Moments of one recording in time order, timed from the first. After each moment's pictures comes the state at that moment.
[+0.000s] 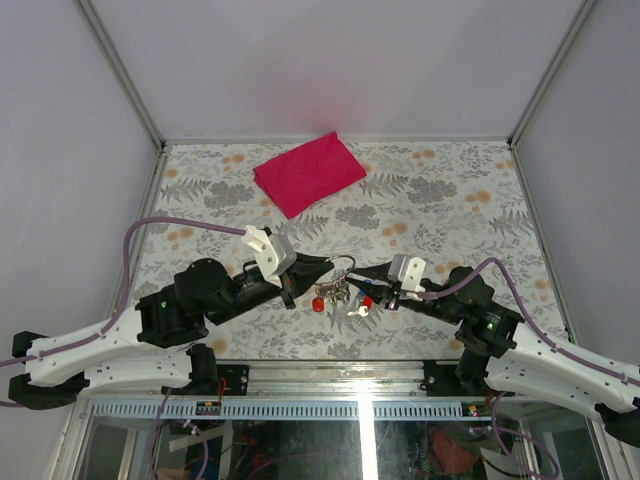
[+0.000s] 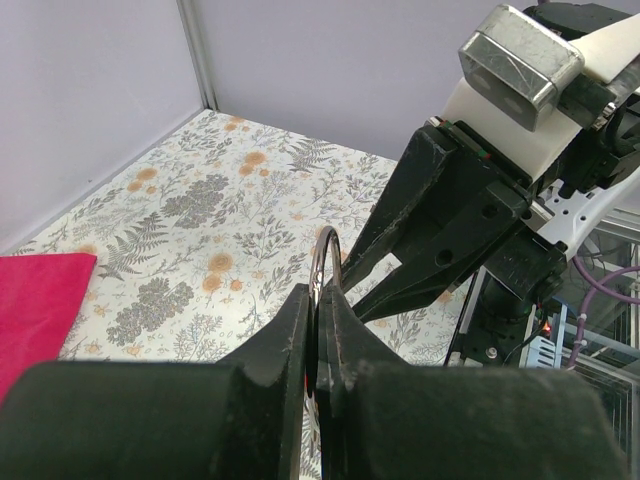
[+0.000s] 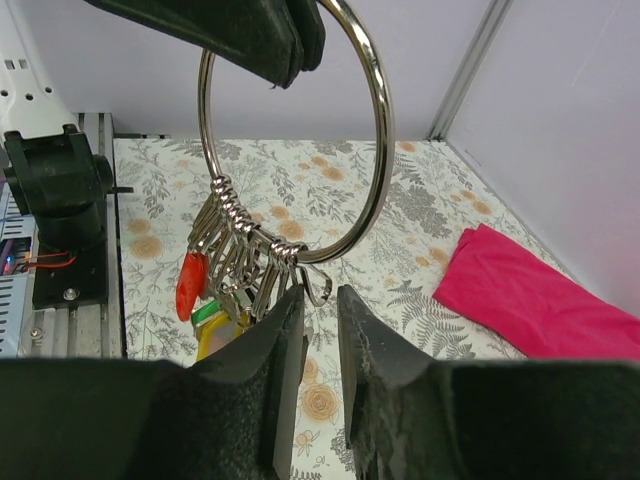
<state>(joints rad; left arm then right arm) -1.27 0.79 0.97 -0.13 -0.18 0.00 1.05 0.66 0.57 0.18 -0.18 -0.23</state>
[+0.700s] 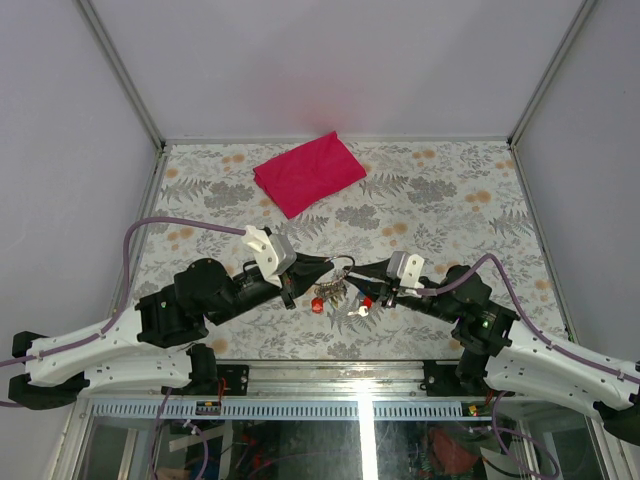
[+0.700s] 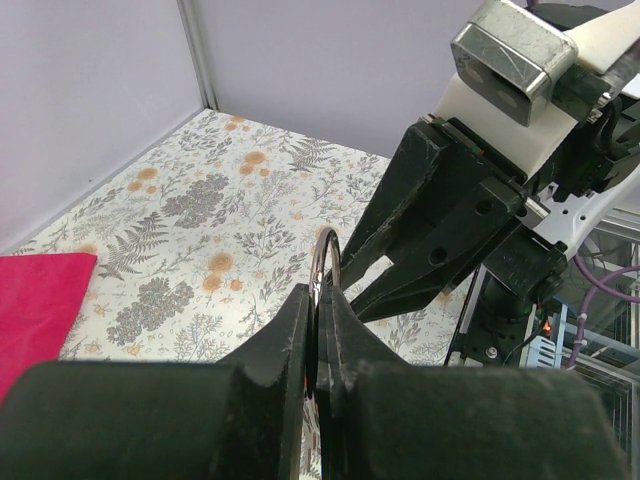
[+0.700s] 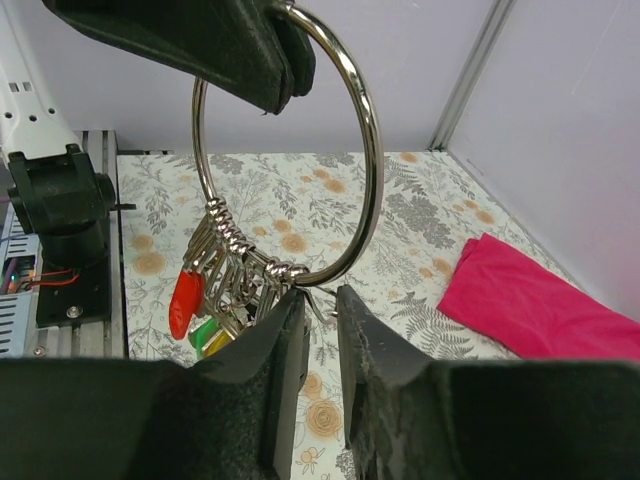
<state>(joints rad) -1.27 0.79 0.97 -0.13 -0.18 0.00 1.05 0.69 0.57 0.25 -0.18 -0.20</state>
